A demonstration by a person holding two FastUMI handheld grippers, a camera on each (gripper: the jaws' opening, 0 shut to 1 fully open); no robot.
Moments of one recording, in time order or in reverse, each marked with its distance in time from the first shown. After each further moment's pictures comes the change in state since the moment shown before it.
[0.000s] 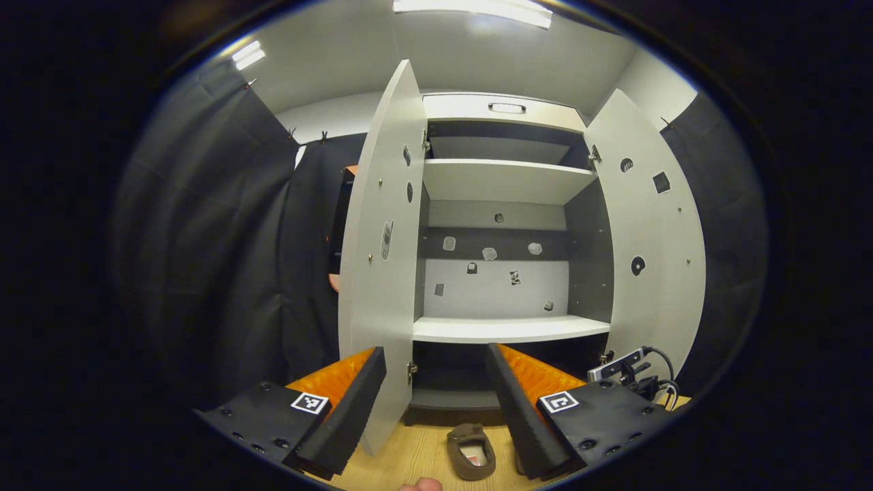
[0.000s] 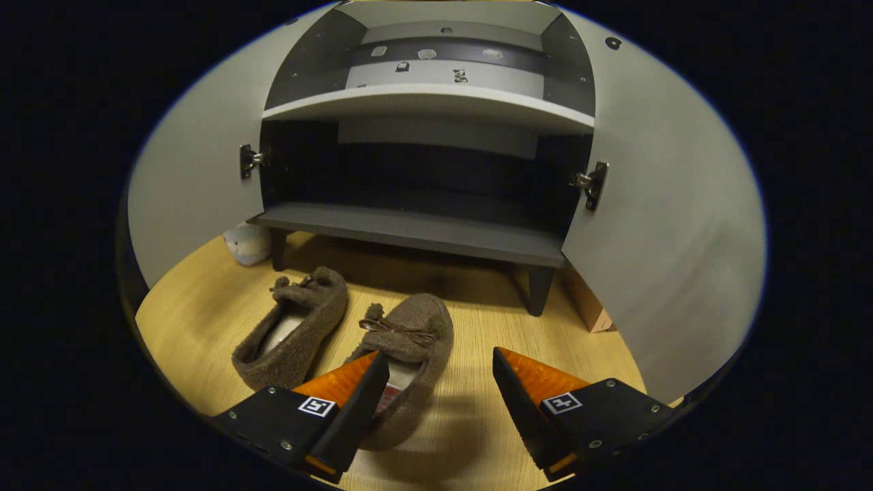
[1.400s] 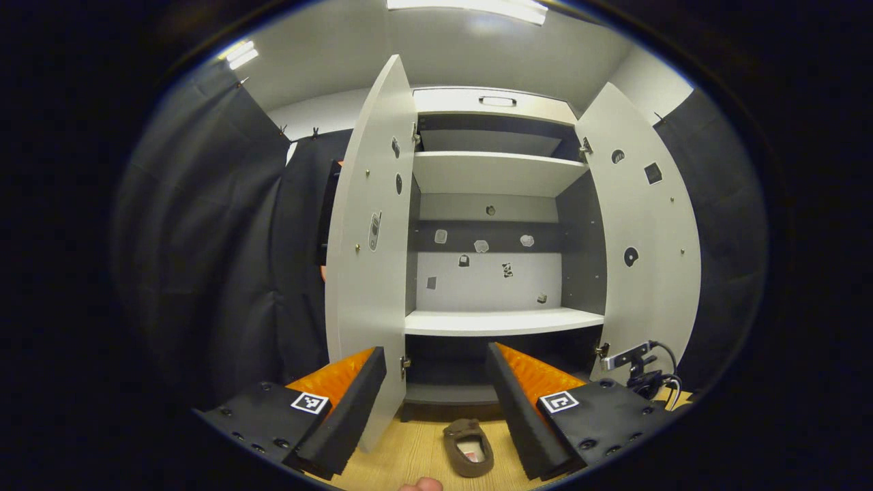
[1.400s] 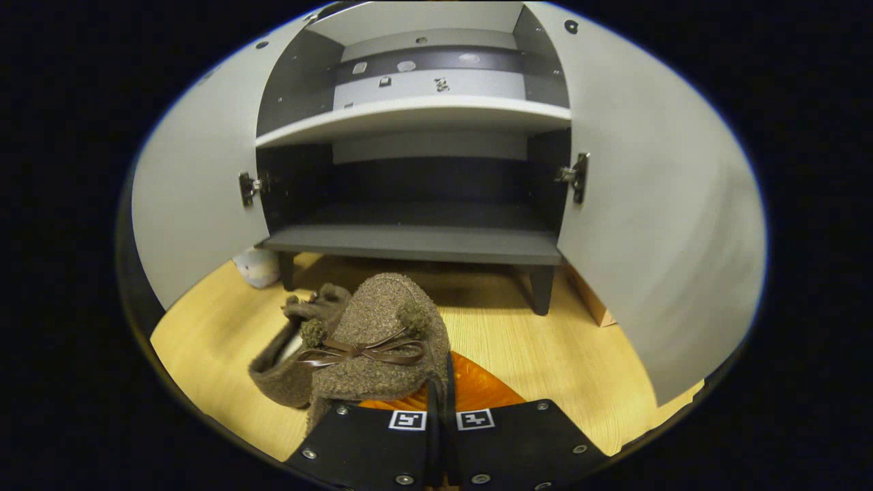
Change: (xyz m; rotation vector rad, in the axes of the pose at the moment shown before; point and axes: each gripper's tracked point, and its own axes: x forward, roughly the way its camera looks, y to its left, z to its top) left arm 0.001 -0.013 -0.007 0.015 0.015 -0.038; right arm -0.047 -0.006 0.040 0.115 -0.138 0.060
